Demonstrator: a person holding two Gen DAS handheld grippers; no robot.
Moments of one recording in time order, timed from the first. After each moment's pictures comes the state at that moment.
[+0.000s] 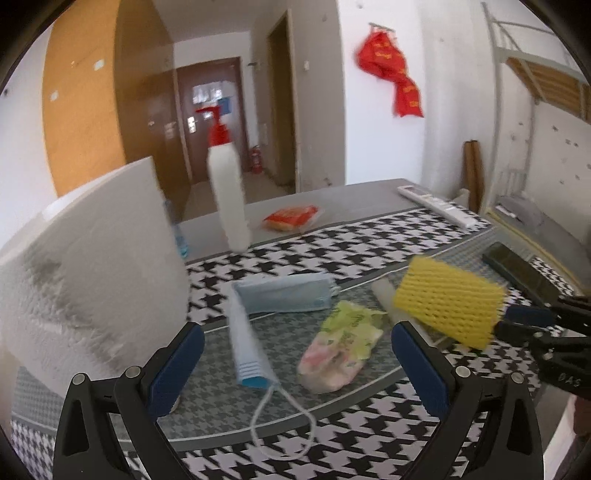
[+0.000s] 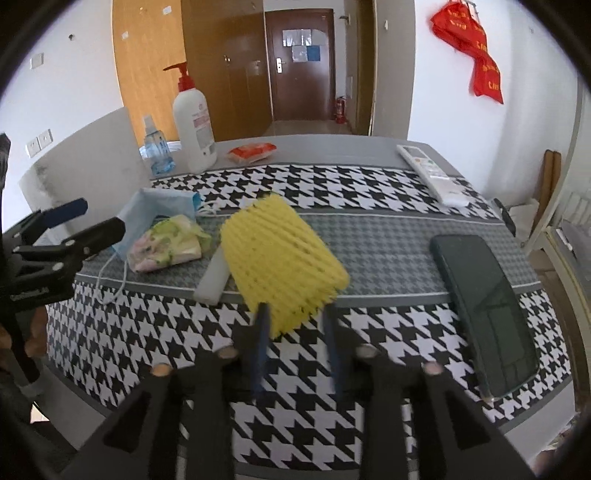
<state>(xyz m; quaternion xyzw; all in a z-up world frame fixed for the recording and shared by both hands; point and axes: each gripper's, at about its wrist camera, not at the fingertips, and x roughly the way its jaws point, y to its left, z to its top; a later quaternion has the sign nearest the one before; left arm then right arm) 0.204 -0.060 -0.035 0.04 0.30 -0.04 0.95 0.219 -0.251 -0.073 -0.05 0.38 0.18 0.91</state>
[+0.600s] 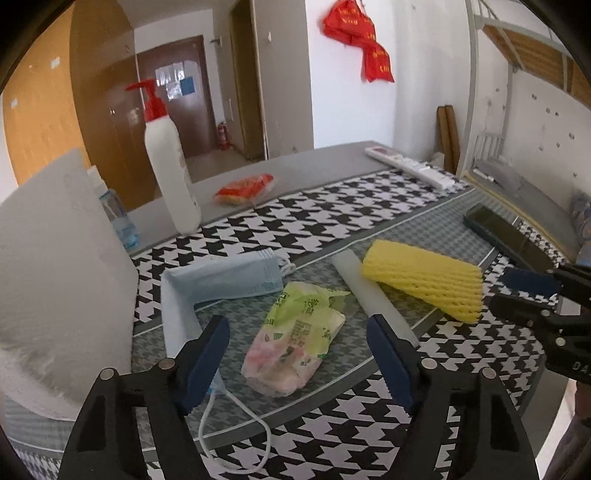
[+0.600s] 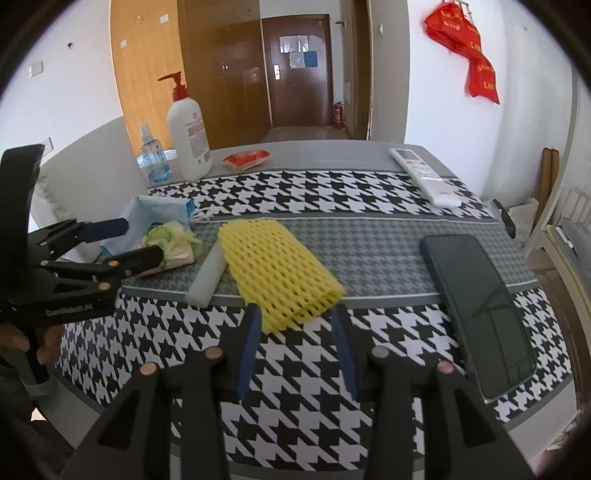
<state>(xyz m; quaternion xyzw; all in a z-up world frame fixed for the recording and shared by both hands) 0.233 -0.086 -0.057 0.07 0.37 -0.09 0.92 0.225 -0.261 -0.073 -0.04 0.37 0.19 0.91</state>
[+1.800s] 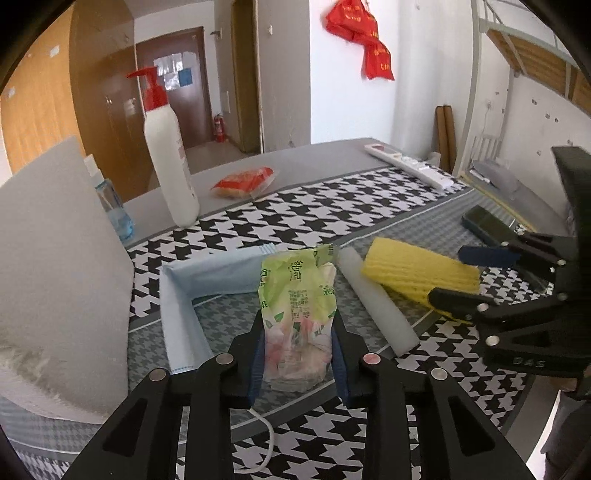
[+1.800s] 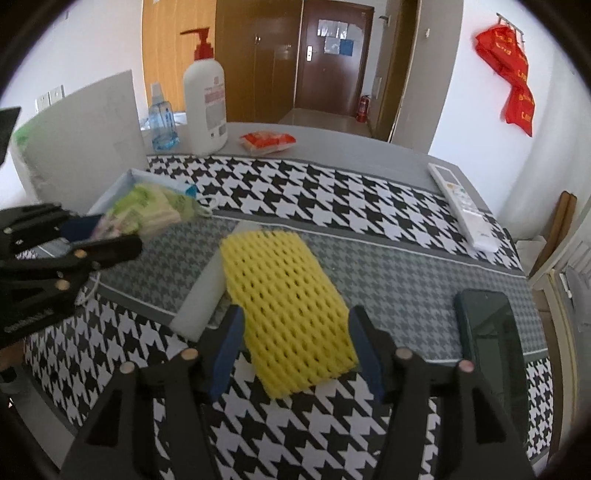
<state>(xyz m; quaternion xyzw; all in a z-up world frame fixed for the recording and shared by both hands) 0.234 -0.079 -0.054 0.05 0.37 -0.10 0.92 0.271 -0.218 -0.085 -0.13 0.40 0.20 0.89</state>
